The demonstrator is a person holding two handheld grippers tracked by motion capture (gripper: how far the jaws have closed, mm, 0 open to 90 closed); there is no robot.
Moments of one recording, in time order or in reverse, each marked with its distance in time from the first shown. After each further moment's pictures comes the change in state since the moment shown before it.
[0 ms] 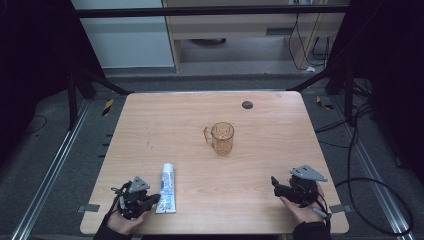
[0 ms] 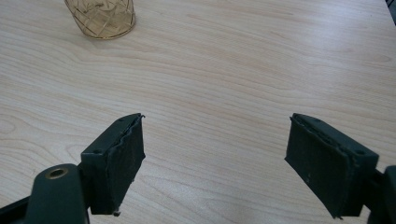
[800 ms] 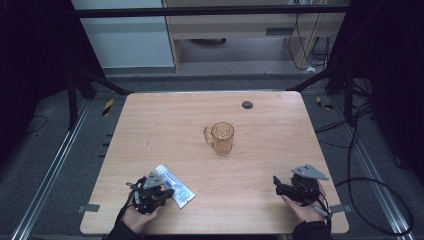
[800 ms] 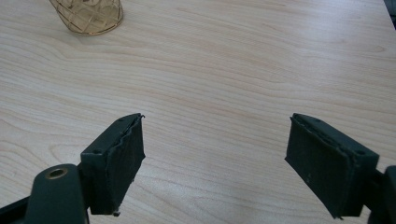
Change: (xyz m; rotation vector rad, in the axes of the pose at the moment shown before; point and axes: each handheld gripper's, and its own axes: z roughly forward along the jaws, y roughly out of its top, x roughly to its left) left arm -0.018 0.023 0.026 -0.059 -0.044 0.036; right arm -0.008 -0.002 0.005 0.021 -0.016 0.021
